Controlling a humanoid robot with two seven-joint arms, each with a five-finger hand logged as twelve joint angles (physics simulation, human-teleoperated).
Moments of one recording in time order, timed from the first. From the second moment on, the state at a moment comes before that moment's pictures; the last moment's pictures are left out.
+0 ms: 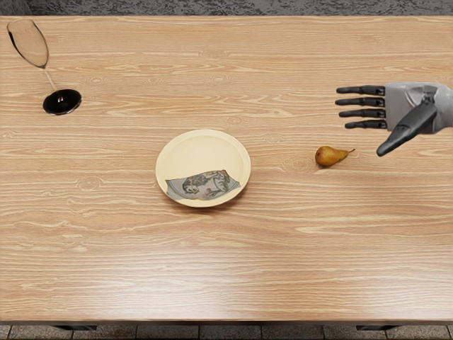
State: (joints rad) left arm -0.04 0.00 0.39 -0.21 0.31 0.35 0.61; right arm 1.05 -0.99 0.39 1.23 0.10 0.61 -0.42
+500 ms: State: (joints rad) left arm -0.04 0.00 0.39 -0.21 0.31 0.35 0.61; right arm 1.22 -0.87 0.31 1.24 -0.04 0.61 -0.48
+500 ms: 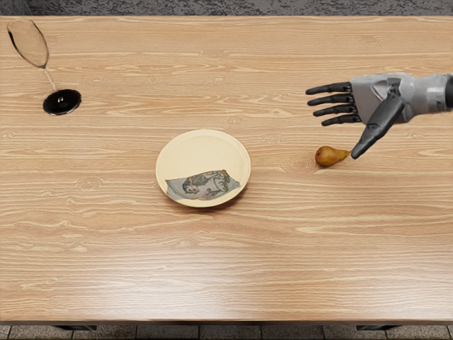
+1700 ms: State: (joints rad) left arm -0.06 0.00 0.40 -0.21 0.31 0.35 0.61; right arm 1.55 -0.58 -0.35 1.36 -0.53 -0.17 -0.61
